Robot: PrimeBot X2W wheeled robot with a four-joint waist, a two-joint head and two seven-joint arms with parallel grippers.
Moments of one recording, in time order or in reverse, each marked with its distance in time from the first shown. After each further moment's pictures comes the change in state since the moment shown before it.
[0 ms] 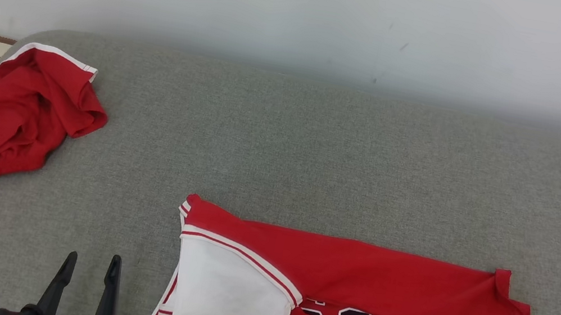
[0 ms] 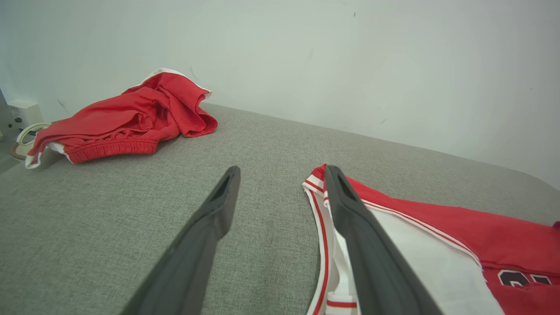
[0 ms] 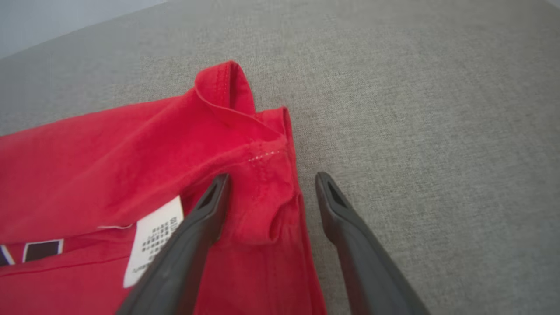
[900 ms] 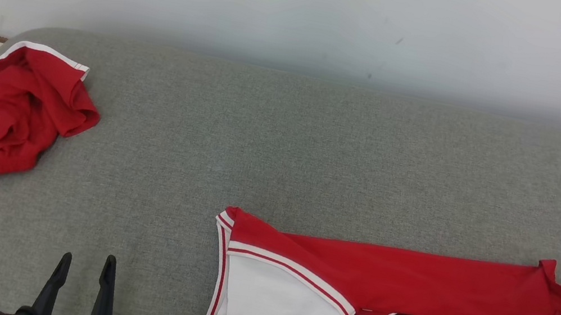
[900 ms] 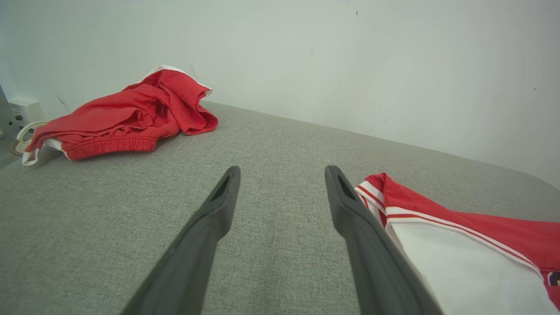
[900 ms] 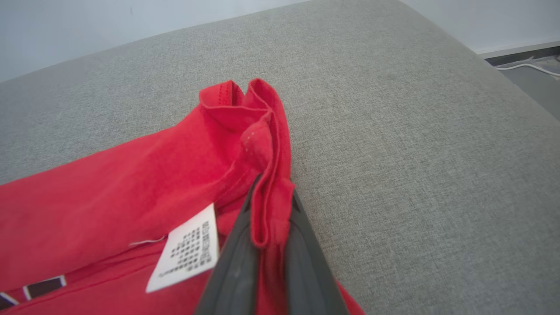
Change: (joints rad) left arm 0.007 -0.062 0.080 0.021 0.067 -0.053 0.000; right arm -0.063 -0.066 -0.087 0.067 -0.008 0.001 -0.023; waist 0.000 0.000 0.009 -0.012
